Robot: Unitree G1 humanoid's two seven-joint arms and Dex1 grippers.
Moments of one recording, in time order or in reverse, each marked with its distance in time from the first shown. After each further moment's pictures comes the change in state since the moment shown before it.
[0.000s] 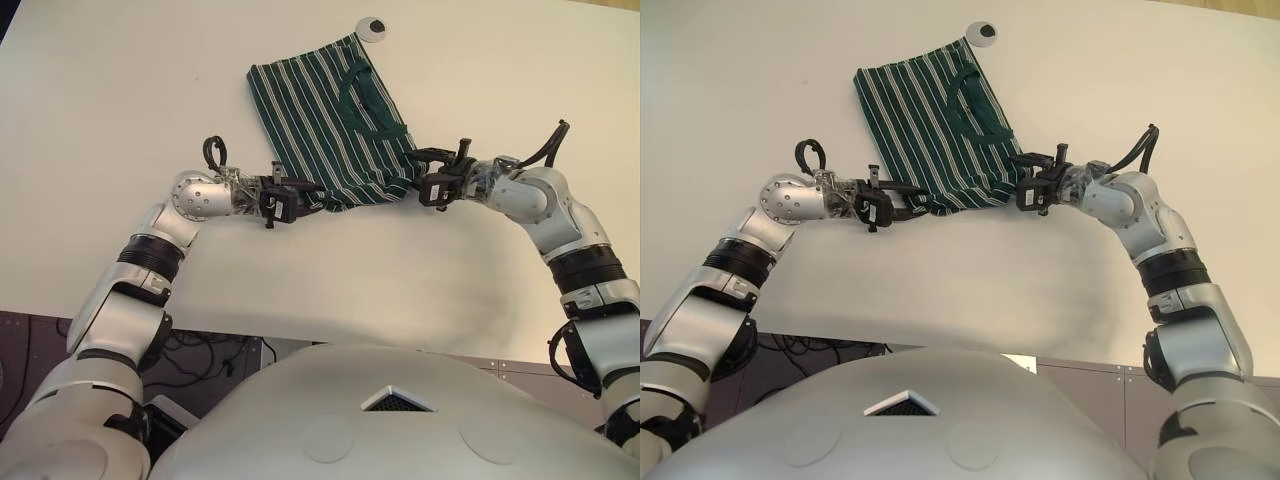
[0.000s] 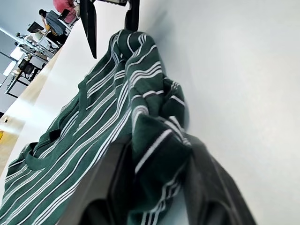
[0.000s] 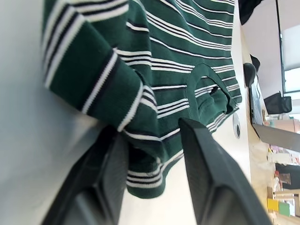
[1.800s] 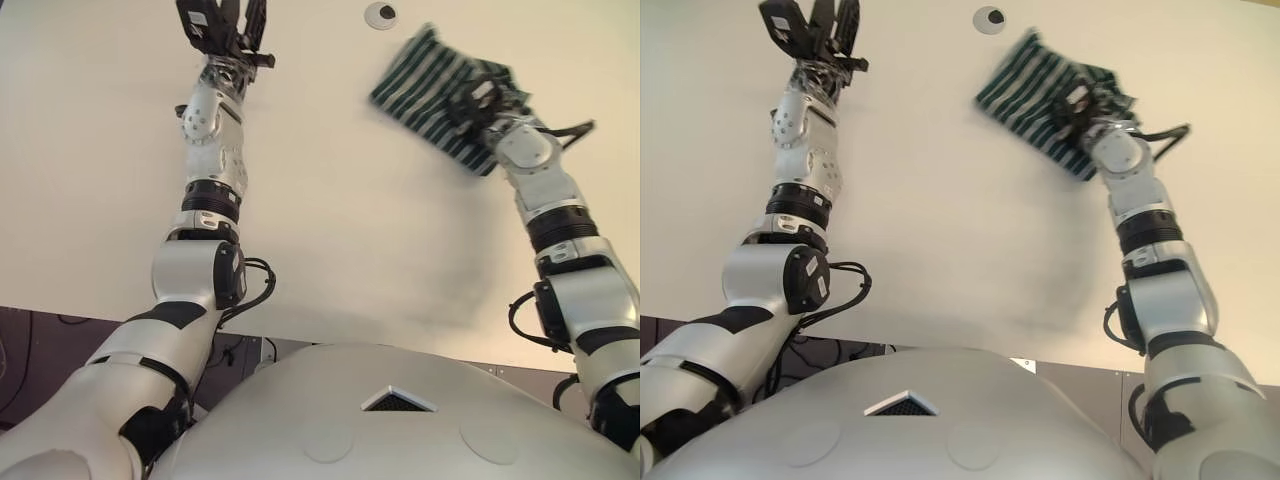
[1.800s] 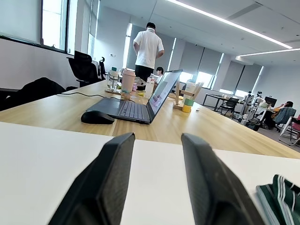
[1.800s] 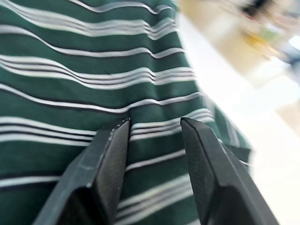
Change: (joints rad) left arm -0.264 -0.448 0.661 0.297 -0.423 0.400 0.522; right arm -0.229 0.108 -0.182 0.522 0.402 0.381 -0.555
